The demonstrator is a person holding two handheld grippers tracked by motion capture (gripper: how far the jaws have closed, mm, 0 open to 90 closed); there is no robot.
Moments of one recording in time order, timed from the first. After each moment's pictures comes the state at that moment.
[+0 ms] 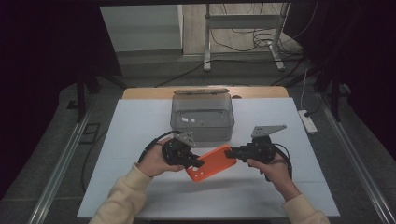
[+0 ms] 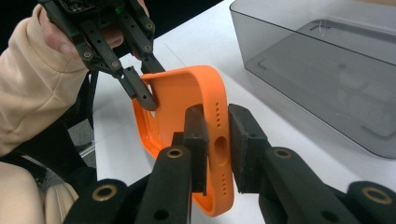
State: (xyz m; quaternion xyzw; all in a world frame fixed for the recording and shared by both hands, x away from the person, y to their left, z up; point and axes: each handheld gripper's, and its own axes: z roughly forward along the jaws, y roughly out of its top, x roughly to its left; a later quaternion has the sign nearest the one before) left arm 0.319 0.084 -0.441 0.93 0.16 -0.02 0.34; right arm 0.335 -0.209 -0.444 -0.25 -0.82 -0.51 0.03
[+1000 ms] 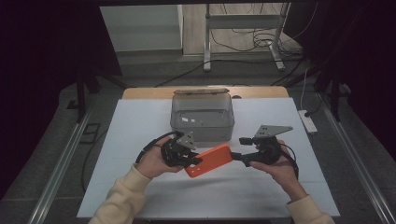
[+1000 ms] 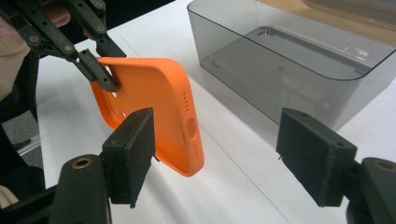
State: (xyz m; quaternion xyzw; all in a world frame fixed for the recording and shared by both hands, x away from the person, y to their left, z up) left arm 0.310 0.082 -0.432 0.93 0.16 0.05 0.32; right arm 0.327 -0.218 -0.429 -0.27 -0.84 -0.47 -0.07
